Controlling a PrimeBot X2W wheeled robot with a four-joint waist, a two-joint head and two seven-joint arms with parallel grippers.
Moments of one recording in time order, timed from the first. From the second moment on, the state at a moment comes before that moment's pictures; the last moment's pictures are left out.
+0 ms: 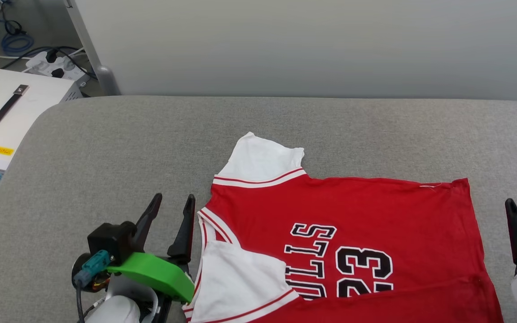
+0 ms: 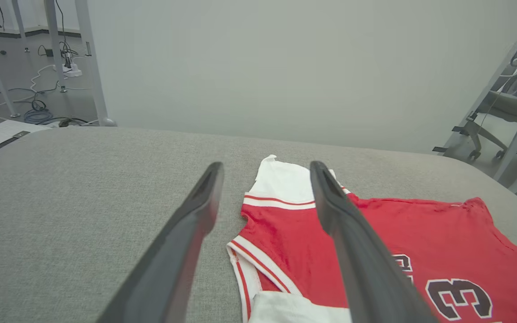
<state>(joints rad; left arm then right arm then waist) -0.16 0.43 -0.55 0.05 -0.71 0.20 -0.25 0.07 -0.22 -0.23 -0.17 0.35 0.13 0.24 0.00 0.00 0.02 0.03</state>
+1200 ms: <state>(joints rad) -0.18 0.19 -0.26 0.18 -0.40 -0.11 -0.14 0.06 -0.20 -0.07 -0.18 0.30 0.13 0.01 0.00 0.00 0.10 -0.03</state>
